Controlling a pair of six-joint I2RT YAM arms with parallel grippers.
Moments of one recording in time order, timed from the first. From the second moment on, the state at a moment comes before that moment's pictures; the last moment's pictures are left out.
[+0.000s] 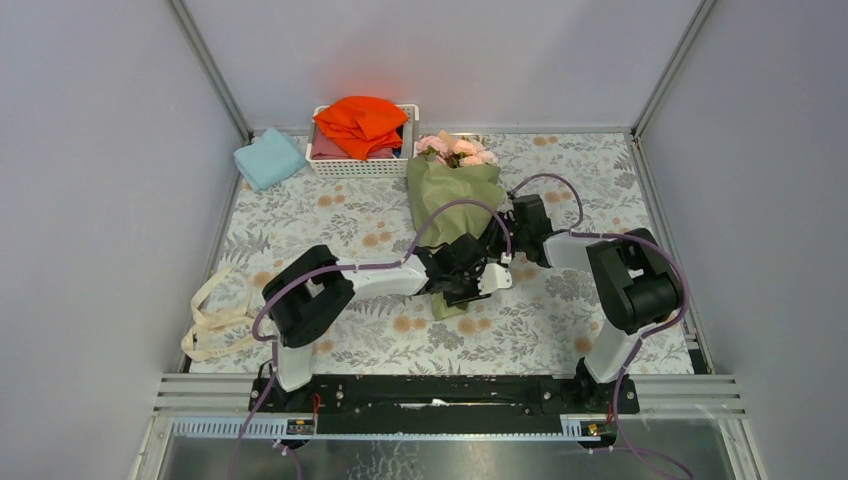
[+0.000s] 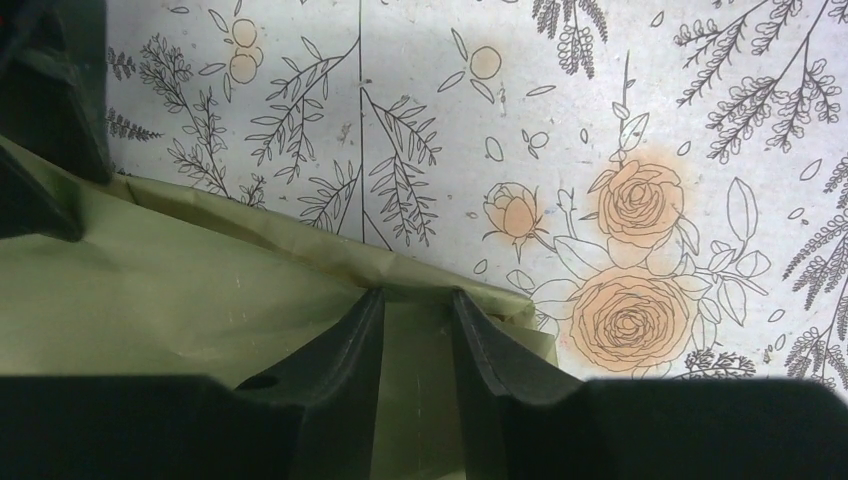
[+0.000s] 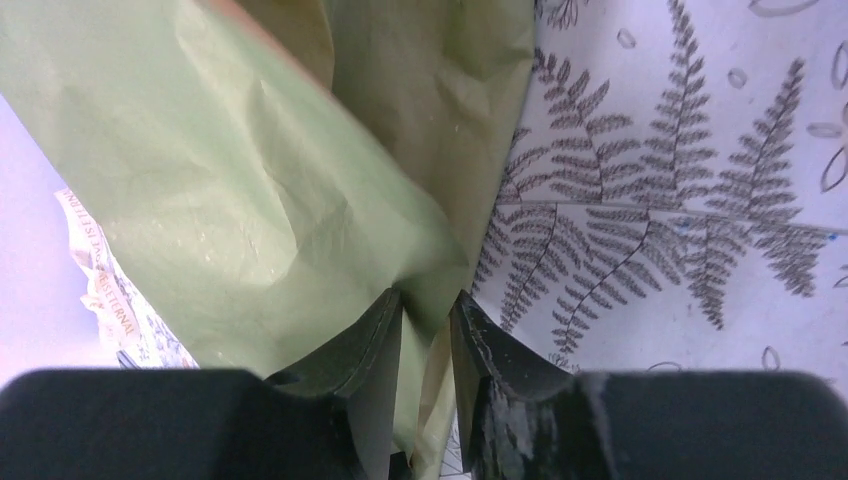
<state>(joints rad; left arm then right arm) -0.96 1.89 1.16 -0.26 0.19 0.46 0.36 1.75 0.80 0.17 -0.35 0.71</state>
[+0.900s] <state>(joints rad) -0.96 1.89 1.36 -0.55 0.39 0.53 0.24 1.92 0.92 0.22 -0.45 0.65</state>
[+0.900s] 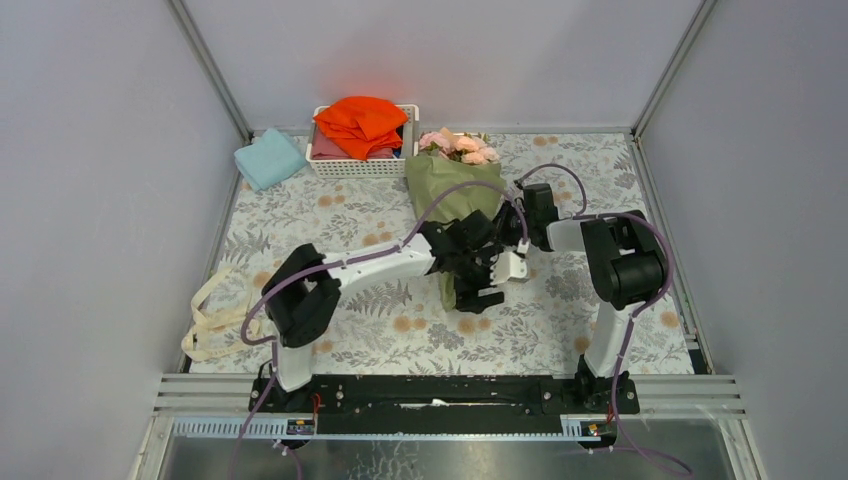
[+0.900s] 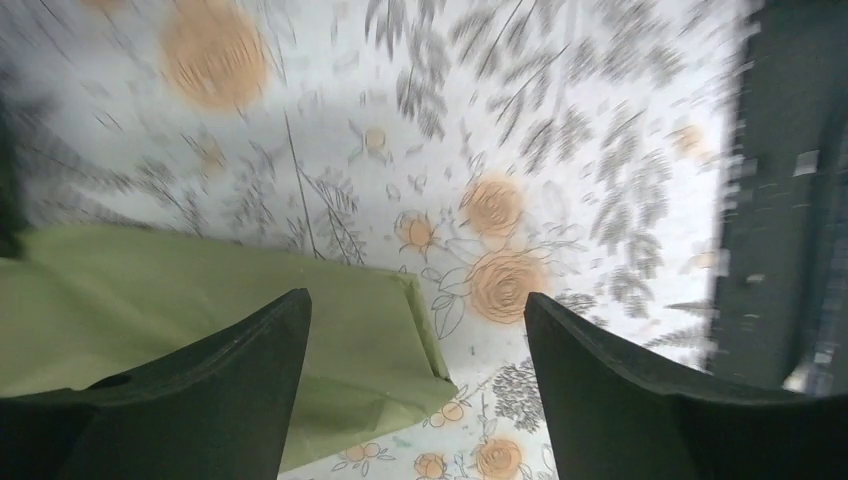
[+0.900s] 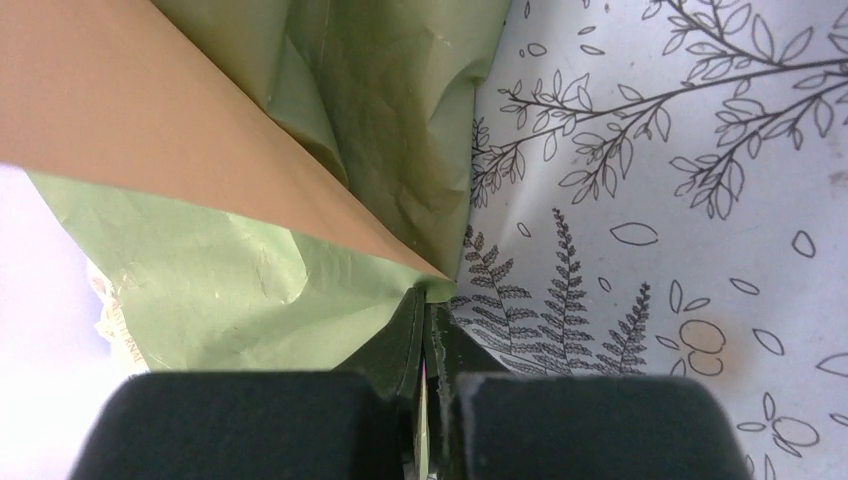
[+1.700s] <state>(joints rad) -0.88 1.85 1.15 -0.36 0.27 0.52 0.24 1.92 0.98 0.13 -0.47 0.58</state>
